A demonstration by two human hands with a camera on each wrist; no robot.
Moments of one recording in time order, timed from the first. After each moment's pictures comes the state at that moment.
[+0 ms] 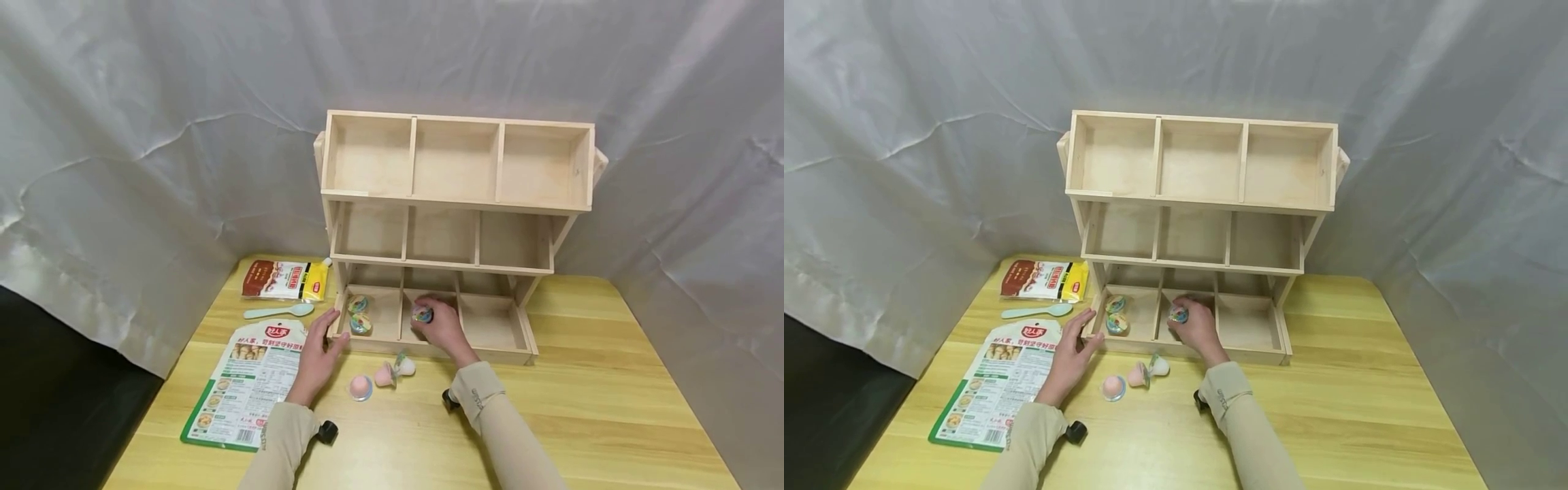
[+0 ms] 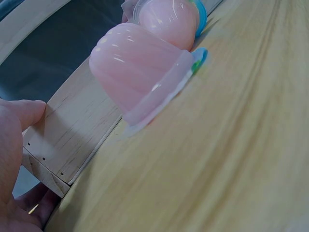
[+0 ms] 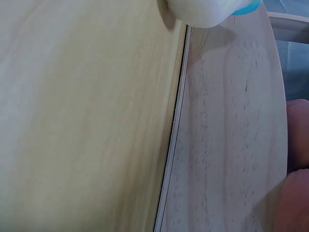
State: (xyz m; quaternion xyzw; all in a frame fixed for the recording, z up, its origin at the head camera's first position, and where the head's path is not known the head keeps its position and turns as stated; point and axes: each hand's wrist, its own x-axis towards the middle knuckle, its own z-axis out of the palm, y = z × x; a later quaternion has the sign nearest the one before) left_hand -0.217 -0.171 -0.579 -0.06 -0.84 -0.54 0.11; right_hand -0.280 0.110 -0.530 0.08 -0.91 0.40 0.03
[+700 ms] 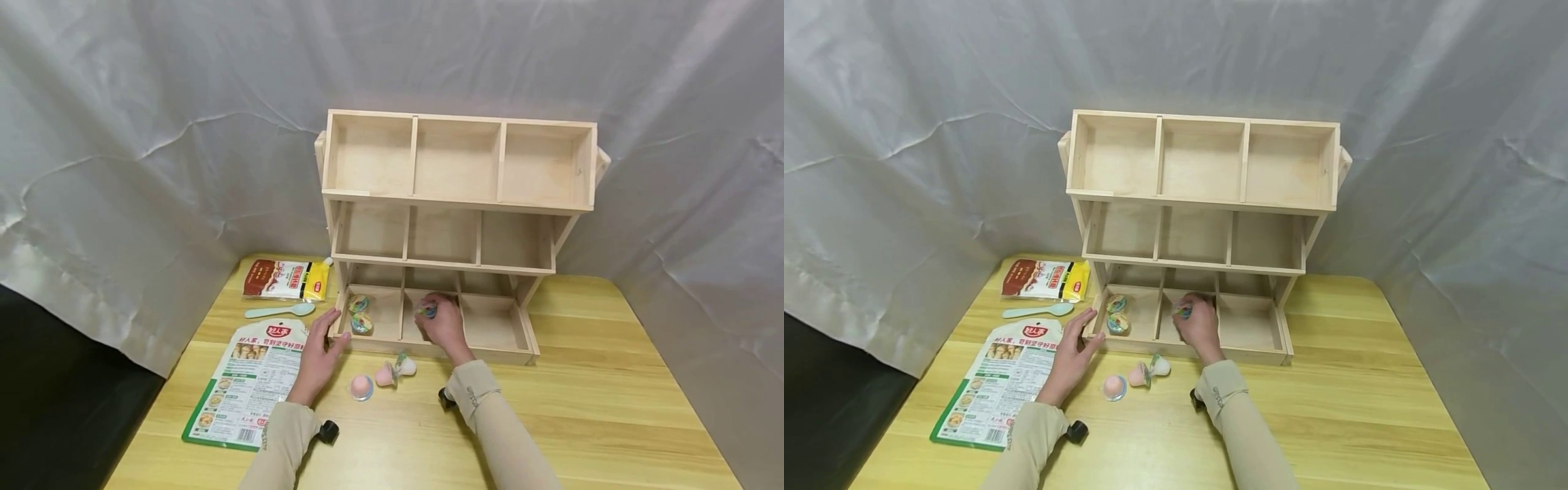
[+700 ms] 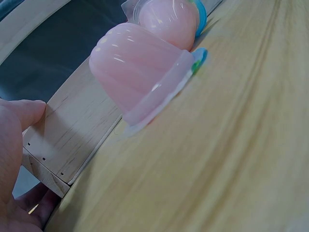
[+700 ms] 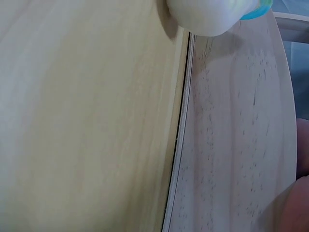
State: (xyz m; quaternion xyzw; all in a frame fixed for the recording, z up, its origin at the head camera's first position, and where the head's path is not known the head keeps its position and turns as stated) left_hand -0.217 -0.172 -0.578 -0.06 -0.83 -0.54 0.11; right_hand -0.283 0.105 -0.532 0.02 -0.92 0.39 0.07
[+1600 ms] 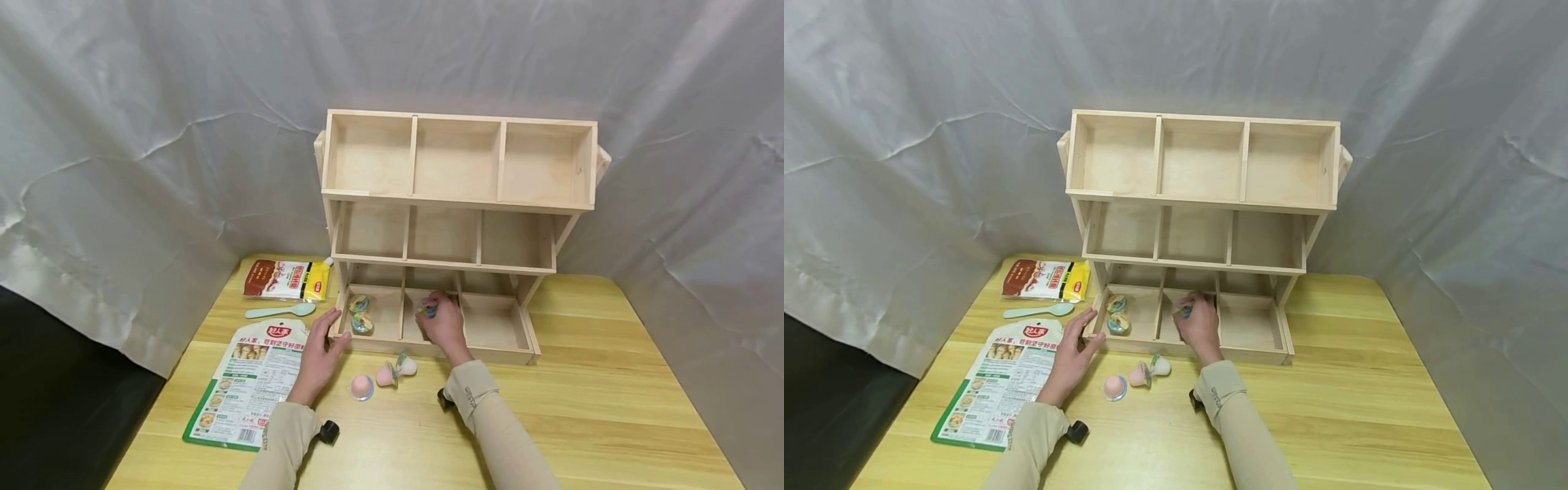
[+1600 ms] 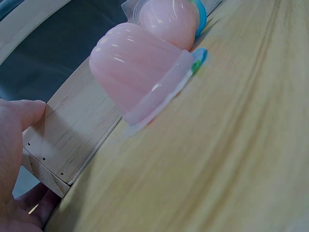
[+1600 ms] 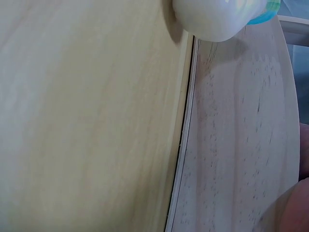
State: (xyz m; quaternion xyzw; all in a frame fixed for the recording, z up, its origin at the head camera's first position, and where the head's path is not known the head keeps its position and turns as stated) left_hand -0.218 -0.172 -0.579 -0.06 -0.83 -0.54 0.11; right_hand -0.282 0.103 -0.532 0.00 -0.92 0.39 0.09
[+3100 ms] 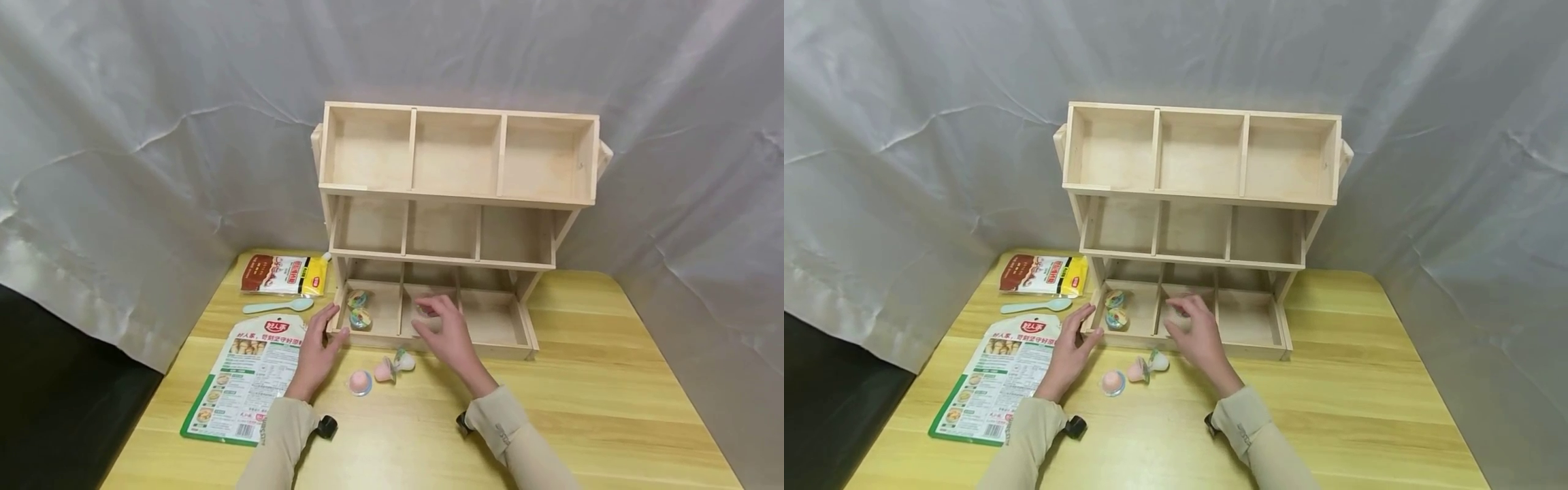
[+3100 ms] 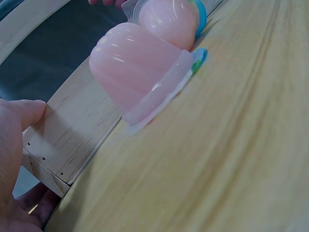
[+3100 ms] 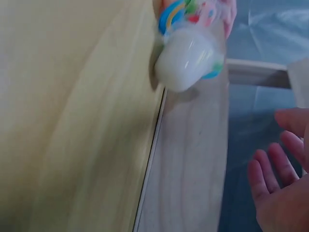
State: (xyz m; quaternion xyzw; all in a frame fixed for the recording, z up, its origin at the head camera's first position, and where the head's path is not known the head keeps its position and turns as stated) left_hand -0.217 -0.171 -0.577 -0.06 -0.83 -0.54 0.11; right_hand -0.230 0.113 -0.507 0.17 -0.86 0.46 0.12
